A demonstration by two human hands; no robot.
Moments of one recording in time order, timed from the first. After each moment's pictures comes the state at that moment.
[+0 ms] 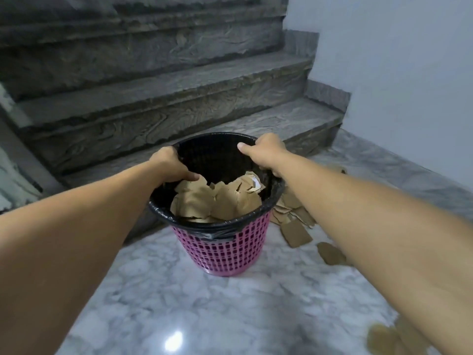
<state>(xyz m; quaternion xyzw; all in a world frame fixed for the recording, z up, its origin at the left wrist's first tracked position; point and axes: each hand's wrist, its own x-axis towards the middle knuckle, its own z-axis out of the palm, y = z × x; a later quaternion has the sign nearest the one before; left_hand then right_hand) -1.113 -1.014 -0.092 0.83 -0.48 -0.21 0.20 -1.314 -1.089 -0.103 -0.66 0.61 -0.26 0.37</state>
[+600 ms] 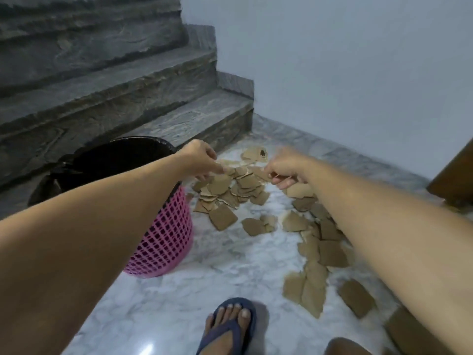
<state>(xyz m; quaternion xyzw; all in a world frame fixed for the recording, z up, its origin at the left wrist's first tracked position) -1.357 -1.030 -0.072 0.66 -0.67 -0.31 0.13 -1.579 -1.041 -0.116 -0.55 0.68 -0.17 0.47</state>
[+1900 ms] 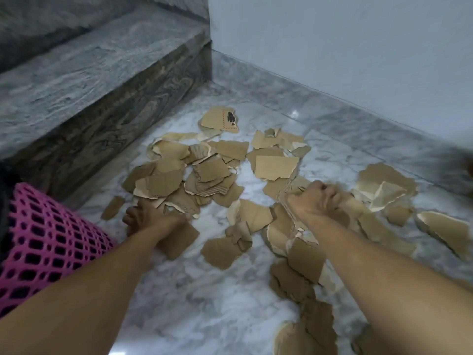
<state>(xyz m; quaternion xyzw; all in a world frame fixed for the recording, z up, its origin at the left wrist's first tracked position) -1.387 -1.183 -0.395 0.85 -0.46 -0.26 0.04 -1.693 -1.138 -0.383 -0.33 0.92 -0.07 0.19</state>
